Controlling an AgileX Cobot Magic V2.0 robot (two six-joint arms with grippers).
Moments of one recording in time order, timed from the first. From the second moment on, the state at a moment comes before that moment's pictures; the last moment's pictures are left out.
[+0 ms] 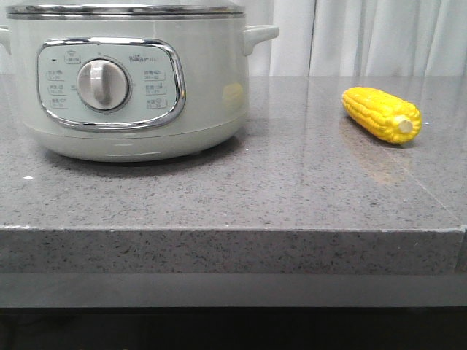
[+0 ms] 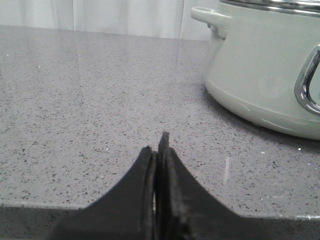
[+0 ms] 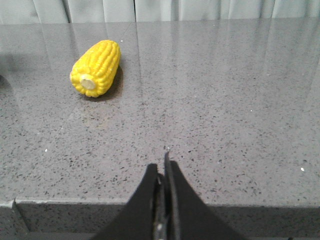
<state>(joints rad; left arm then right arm) -0.02 -0.01 0.01 -0.14 0.17 0.13 -0.04 -0.01 0.03 0.15 0.20 -0.06</state>
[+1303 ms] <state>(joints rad) -0.02 0.55 -0.69 -0.14 0.42 0.13 -0.04 0.45 -0.64 0.15 0.44 -0.22</state>
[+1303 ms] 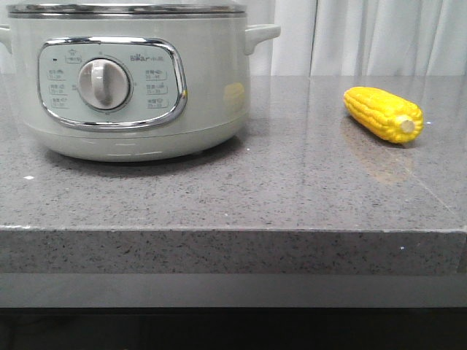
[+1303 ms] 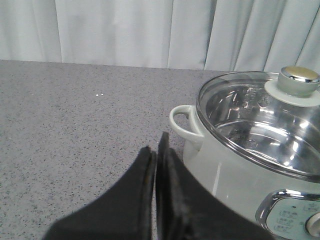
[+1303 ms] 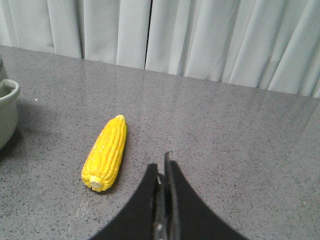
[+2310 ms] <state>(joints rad) -0.09 0.95 -1.14 -0.20 0.71 0.13 -0.04 0.45 -0.64 0.17 0.45 -0.22</state>
